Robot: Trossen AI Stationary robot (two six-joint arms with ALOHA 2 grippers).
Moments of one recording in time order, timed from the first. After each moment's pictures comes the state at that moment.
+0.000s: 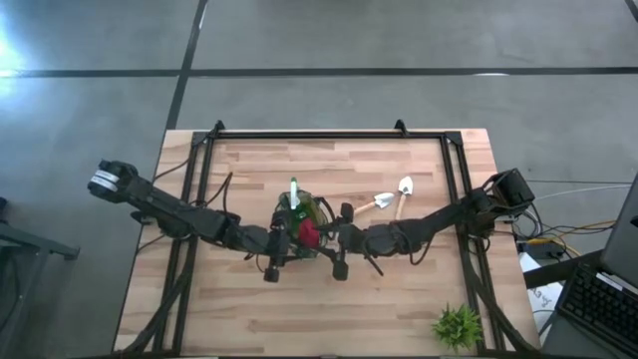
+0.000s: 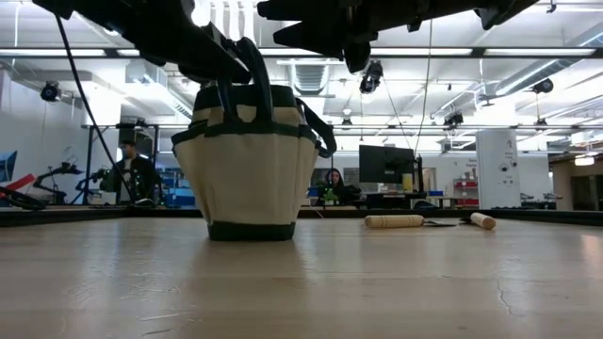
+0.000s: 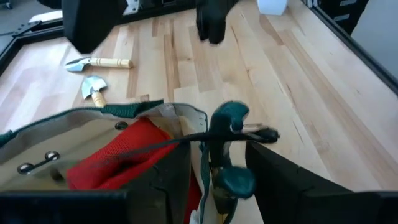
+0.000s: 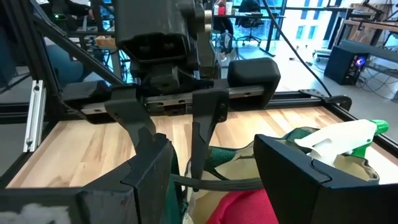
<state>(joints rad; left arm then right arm) -0.34 1.31 0.75 0.06 -0.25 0.00 0.30 1.71 0.93 0.63 0.44 0.09</state>
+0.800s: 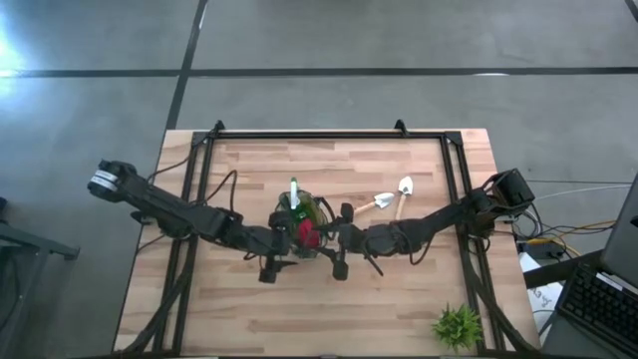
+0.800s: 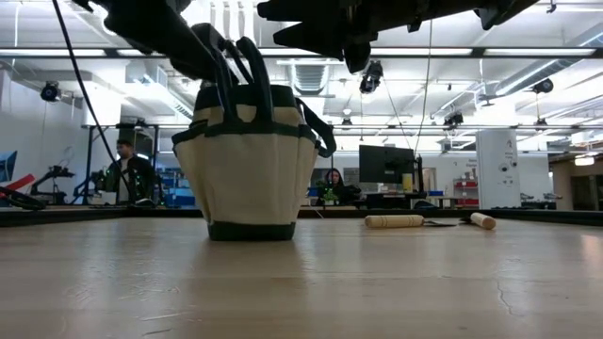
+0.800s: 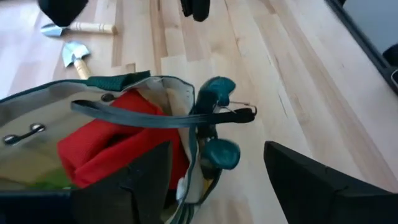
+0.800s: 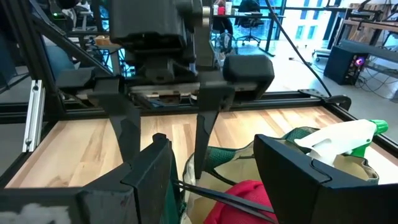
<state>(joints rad) -0.34 1.30 0.86 -0.21 -0.20 -0.07 0.30 1.71 0.93 0.63 0.44 0.09</state>
